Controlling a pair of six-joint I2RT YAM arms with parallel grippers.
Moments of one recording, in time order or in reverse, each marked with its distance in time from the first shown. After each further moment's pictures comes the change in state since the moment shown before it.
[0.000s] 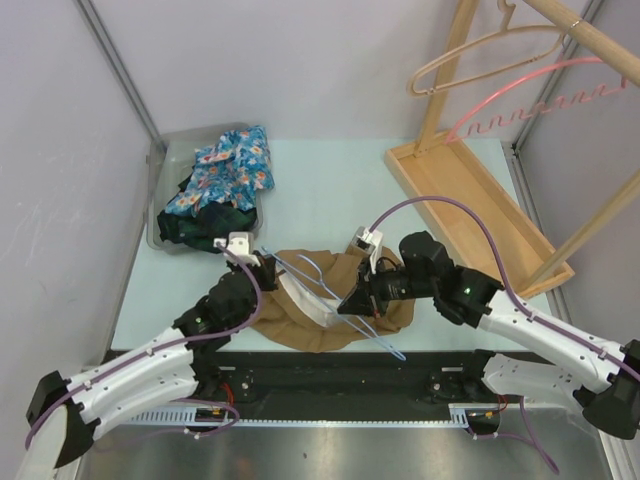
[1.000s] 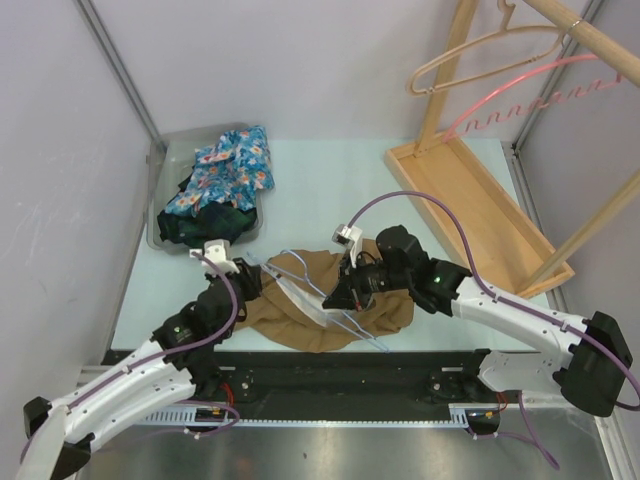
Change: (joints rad) left arm 0.000 -0.199 0.034 -0.381 -0.099 -0.166; right arm -0.014 0.187 0.000 0.157 -0.034 0.000
